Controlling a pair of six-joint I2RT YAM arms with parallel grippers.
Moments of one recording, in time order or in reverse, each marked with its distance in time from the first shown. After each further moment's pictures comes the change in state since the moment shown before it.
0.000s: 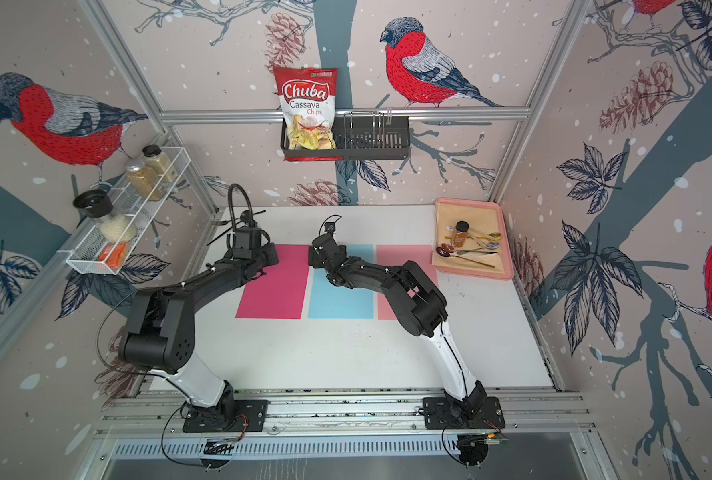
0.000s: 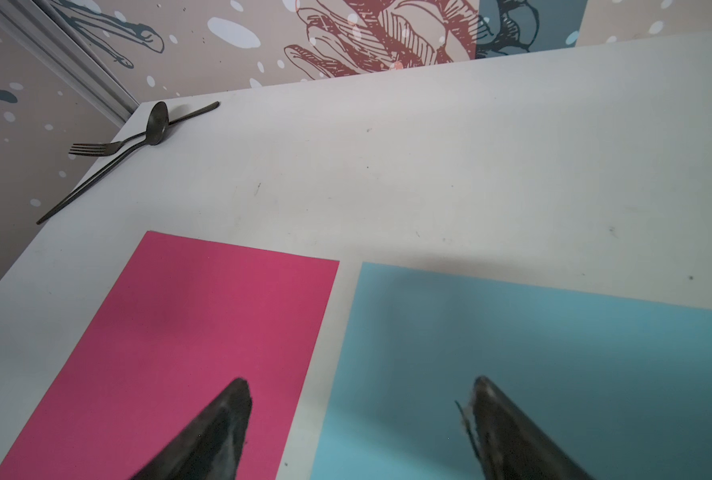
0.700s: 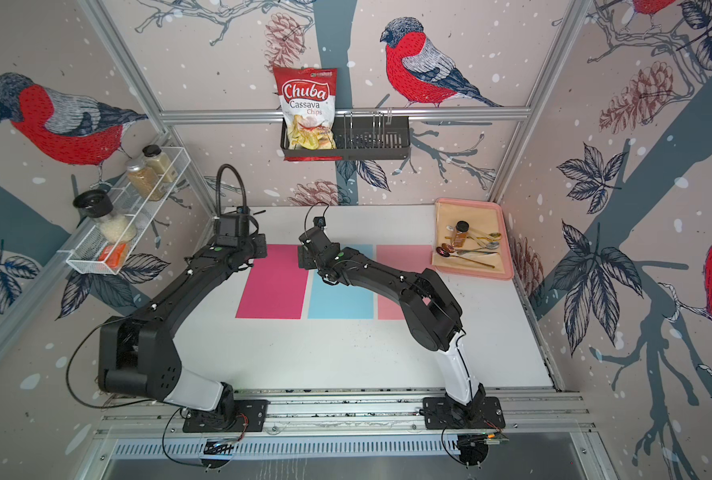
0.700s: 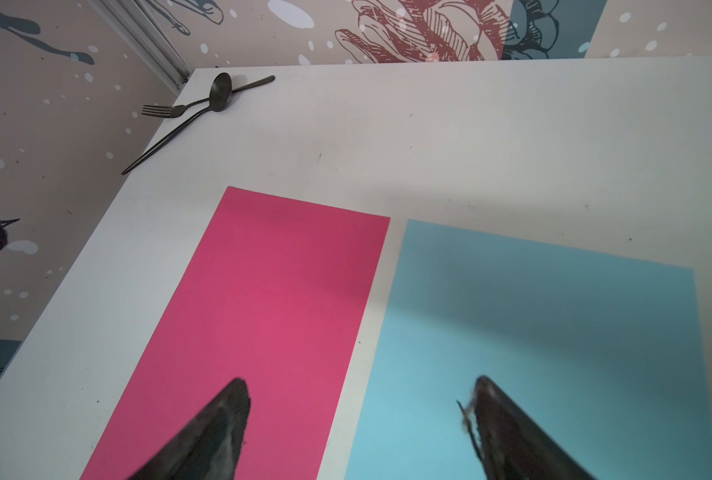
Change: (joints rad) left arm 0.102 -0.173 0.065 -0.328 -0.029 0.190; right arm 0.081 -0.152 0.113 -0.383 -0.020 0.049
